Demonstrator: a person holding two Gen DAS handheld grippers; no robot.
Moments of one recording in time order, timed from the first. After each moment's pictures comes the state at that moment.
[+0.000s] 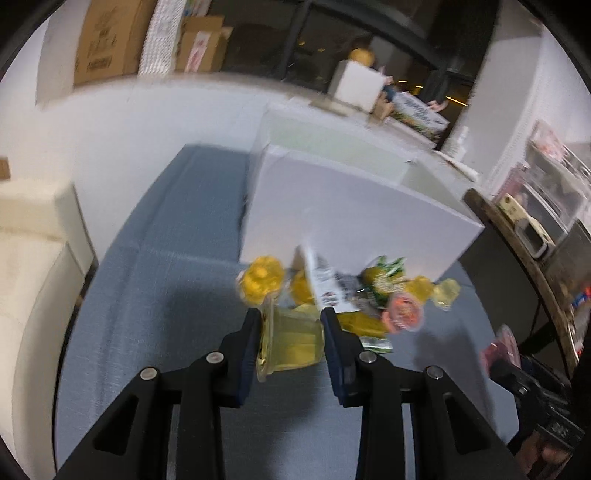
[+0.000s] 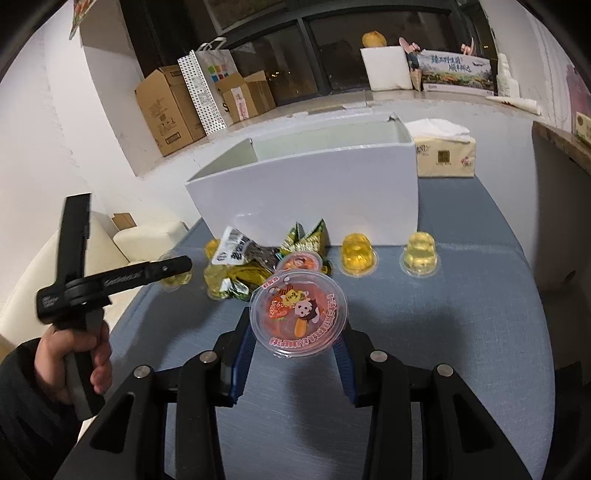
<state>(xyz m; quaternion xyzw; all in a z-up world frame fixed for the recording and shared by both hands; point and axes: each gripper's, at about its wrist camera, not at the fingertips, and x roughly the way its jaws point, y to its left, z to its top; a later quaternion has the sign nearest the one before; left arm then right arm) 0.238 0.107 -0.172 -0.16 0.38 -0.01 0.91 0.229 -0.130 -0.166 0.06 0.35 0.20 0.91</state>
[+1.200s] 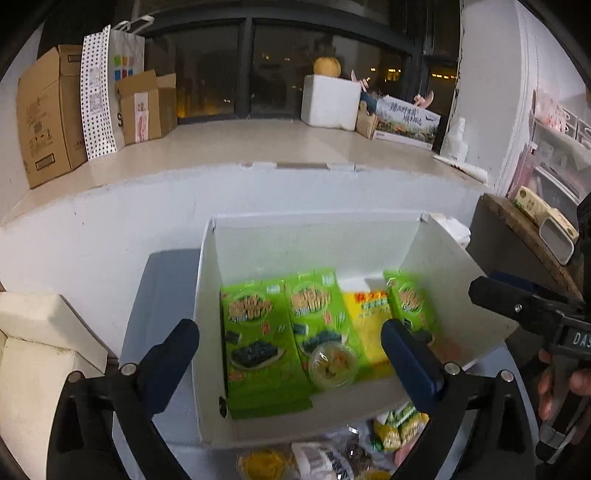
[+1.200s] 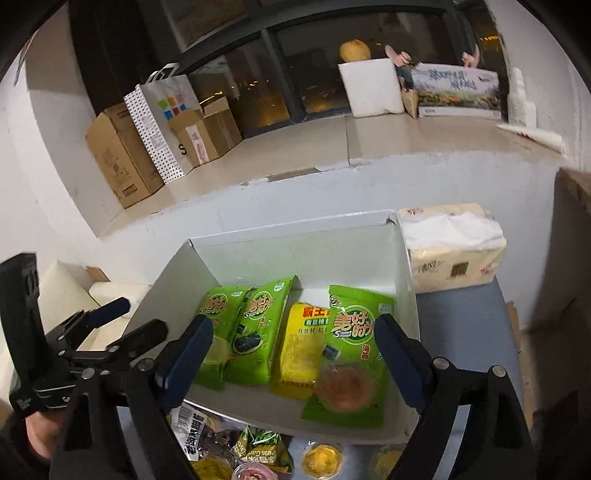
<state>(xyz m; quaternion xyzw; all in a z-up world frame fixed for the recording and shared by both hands) 0.396 0.095 -0.114 -0.04 0.36 -0.01 0.93 0.429 -0.136 -0.101 0.08 0.35 0.16 0.92</state>
